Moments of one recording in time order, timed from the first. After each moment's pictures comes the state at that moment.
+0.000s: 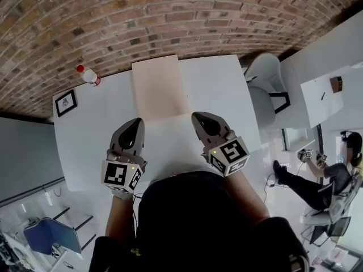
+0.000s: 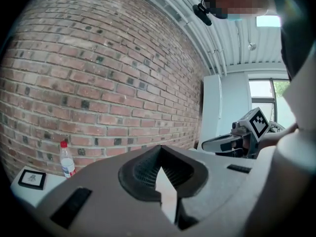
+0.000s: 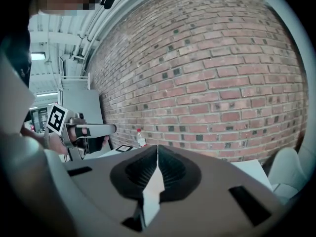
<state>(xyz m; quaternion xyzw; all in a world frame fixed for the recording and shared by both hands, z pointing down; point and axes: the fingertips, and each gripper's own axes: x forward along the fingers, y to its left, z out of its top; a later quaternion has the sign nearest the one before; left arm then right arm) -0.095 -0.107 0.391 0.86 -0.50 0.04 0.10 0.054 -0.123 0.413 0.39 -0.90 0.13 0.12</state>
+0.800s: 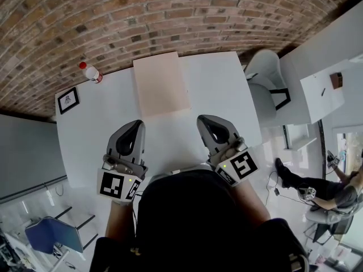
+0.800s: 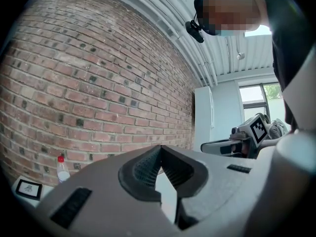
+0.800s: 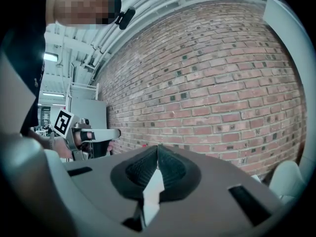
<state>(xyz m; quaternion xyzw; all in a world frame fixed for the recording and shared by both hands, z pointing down) -0.087 -0.067 0.331 0.88 -0.48 -0.01 0.06 0.058 -0.077 0.348 0.39 -0.92 0.07 0.05</state>
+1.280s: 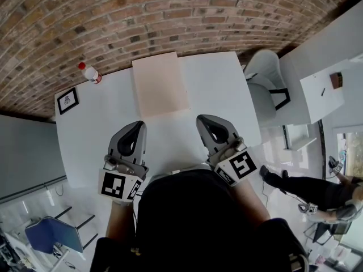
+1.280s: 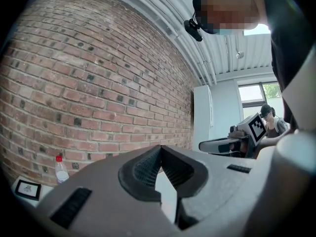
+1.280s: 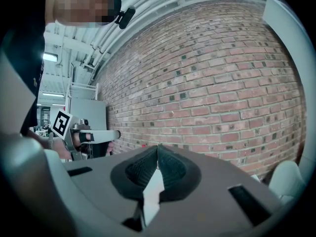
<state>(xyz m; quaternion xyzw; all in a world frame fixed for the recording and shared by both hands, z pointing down) -0.079 -0.066 0.334 0.88 -0.47 -0.01 0.06 0.061 -0.078 0.348 0.40 -0.91 0.07 0.05</state>
